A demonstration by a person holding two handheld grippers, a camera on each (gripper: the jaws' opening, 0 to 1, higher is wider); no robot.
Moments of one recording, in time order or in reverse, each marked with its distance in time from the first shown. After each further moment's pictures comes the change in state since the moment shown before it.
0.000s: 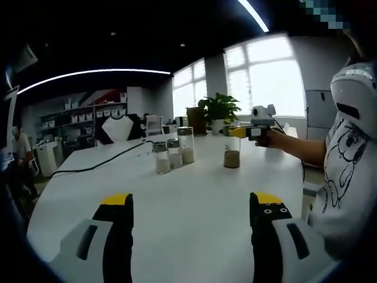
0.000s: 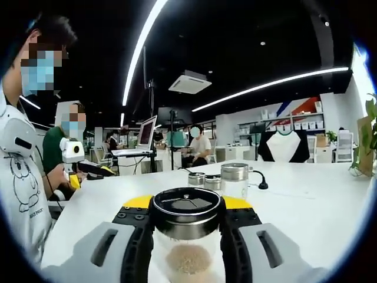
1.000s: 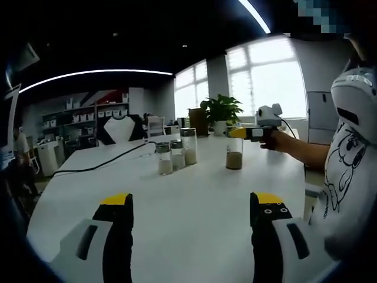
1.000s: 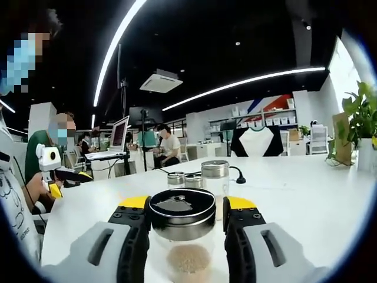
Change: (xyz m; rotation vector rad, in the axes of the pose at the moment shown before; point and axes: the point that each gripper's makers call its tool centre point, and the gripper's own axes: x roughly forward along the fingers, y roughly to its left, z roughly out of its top) left arm 0.000 0.009 0.000 -0.009 -0.012 0.011; right arm 0.000 -0.006 -0.001 0.047 0.012 -0.273
